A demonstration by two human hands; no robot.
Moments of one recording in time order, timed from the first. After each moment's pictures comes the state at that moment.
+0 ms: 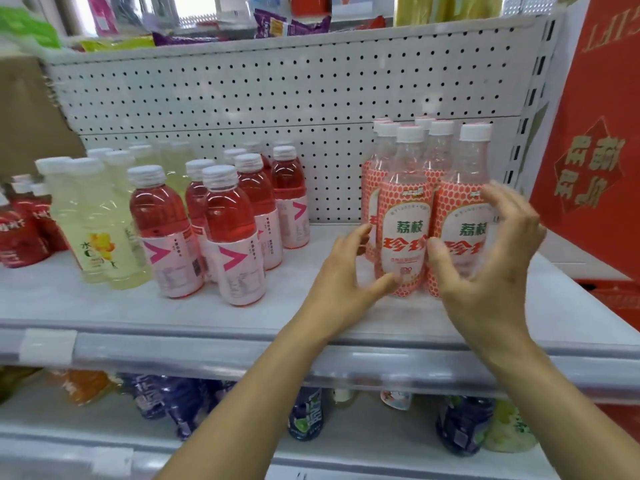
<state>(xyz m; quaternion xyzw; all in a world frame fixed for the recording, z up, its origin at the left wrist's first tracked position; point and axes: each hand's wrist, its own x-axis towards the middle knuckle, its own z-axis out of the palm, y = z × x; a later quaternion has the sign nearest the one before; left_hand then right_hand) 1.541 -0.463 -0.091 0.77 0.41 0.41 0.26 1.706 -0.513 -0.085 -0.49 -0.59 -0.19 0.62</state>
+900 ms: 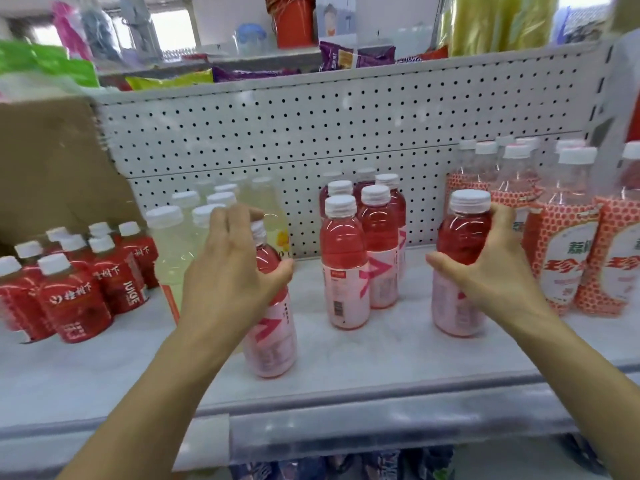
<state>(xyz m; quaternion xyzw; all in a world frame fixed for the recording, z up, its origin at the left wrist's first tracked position) 1.246 -0.415 -0.002 0.74 0.54 0.39 -0.06 1.526 -0.448 -0.044 -0.67 -0.51 0.04 0.53</state>
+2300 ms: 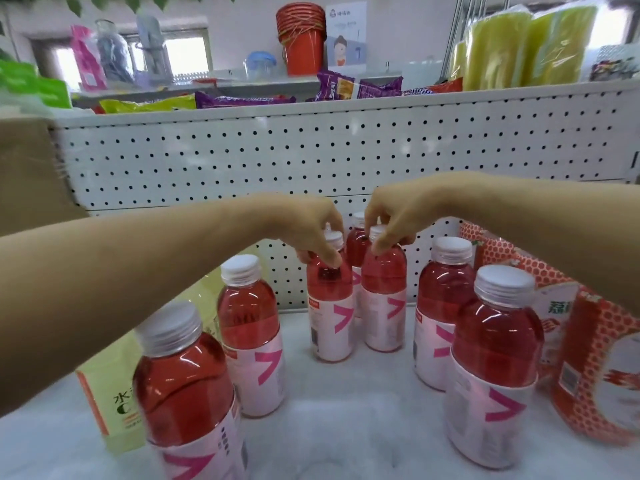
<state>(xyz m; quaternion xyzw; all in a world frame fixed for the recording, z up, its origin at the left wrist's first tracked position) 1.358 -0.243 0.096 0.89 0.45 -0.01 0.06 1.541 -0.269 0.105 -0.62 -0.79 0.03 -0.02</state>
